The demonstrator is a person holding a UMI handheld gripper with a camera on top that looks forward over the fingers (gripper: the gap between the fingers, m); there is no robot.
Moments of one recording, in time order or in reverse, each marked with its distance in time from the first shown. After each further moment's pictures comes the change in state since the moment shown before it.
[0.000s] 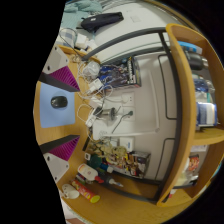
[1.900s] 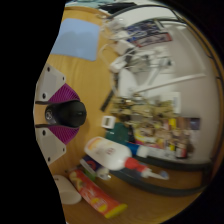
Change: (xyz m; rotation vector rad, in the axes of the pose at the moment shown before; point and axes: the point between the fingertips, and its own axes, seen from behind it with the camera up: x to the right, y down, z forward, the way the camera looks) arm 0.258 0.134 0.184 -0.146 0.024 -0.040
